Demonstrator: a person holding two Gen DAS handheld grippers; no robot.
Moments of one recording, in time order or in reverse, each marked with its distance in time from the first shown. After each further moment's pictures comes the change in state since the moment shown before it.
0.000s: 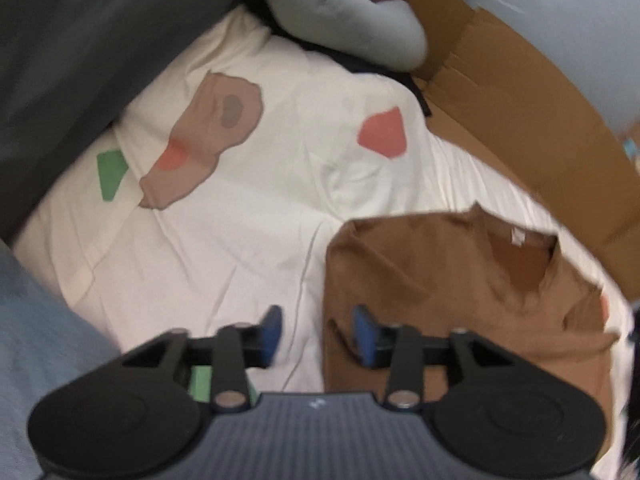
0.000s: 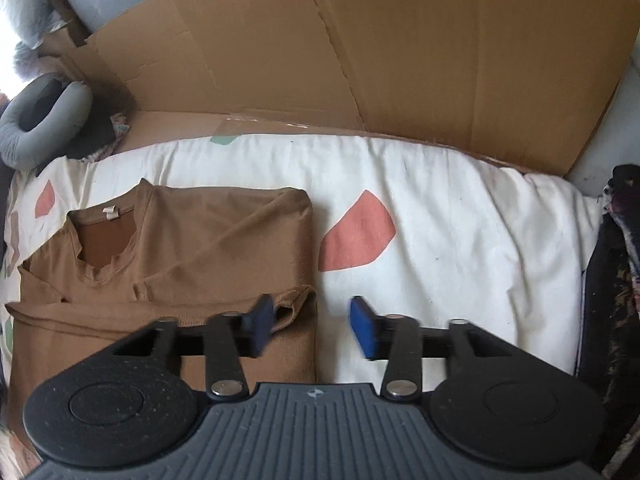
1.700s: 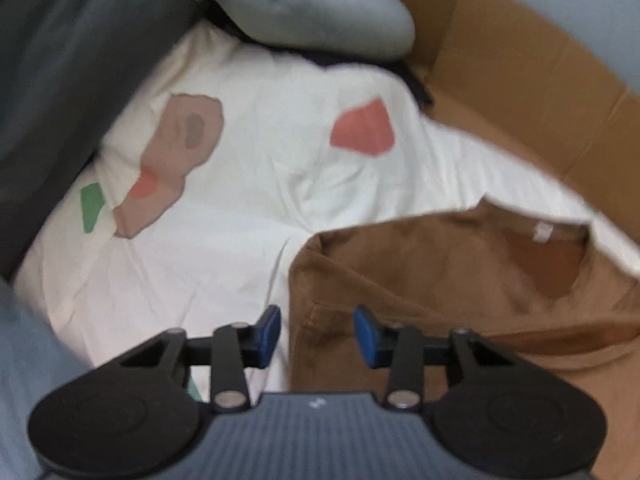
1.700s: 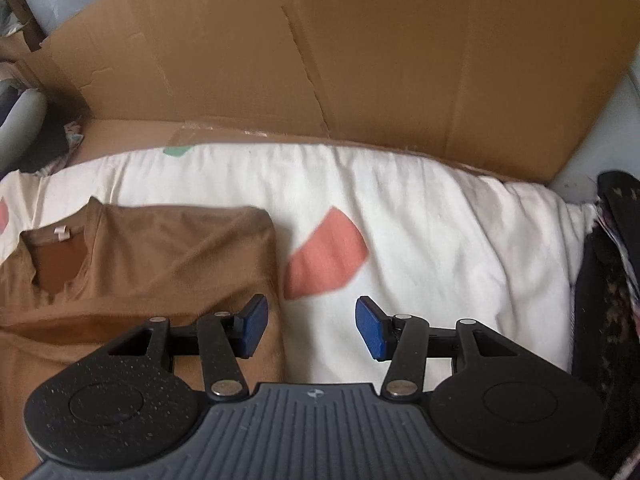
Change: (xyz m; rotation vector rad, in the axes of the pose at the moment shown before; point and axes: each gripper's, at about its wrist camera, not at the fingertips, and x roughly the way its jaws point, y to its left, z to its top) left arm 0.029 -0.060 0.009 0.005 -0.057 0.127; right arm 0.021 -0.007 0.014 0.038 0.001 -0.123
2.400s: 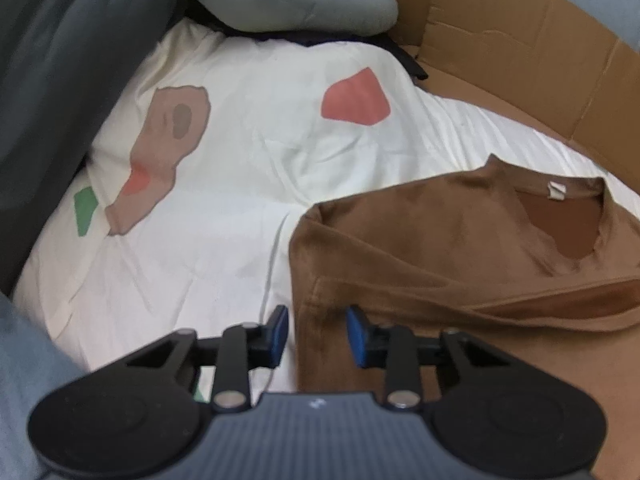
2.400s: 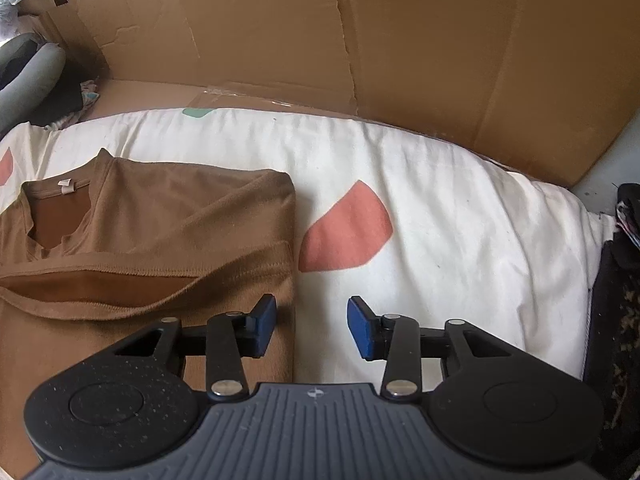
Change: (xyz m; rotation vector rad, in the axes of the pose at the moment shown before) left arm 0.031 -0.011 -0.014 0.140 0.015 0.091; right arm 0.020 0.017 -0.012 -0.102 0.026 0.005
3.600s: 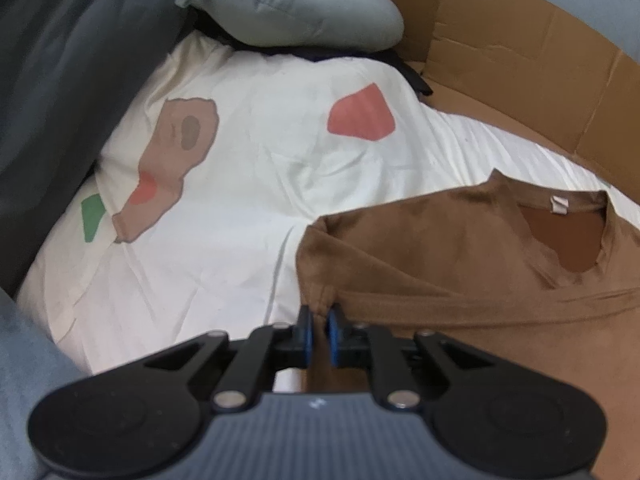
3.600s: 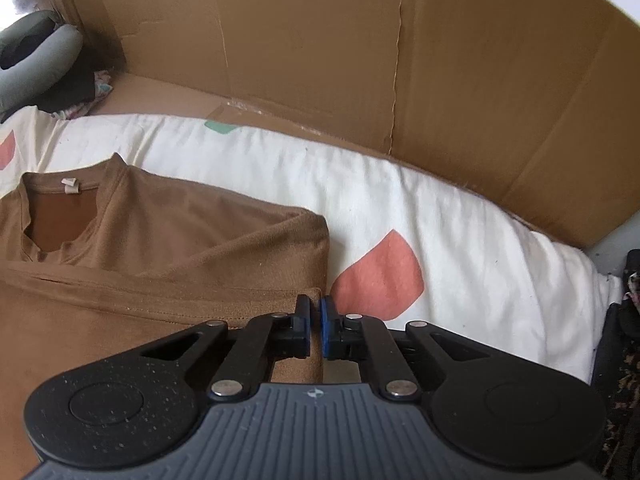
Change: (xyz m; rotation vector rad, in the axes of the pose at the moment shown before) left arm -0.011 0.003 -0.006 -0.038 -0.058 0.002; right arm 0.003 0.031 0.018 -0.112 -0.061 -0.039
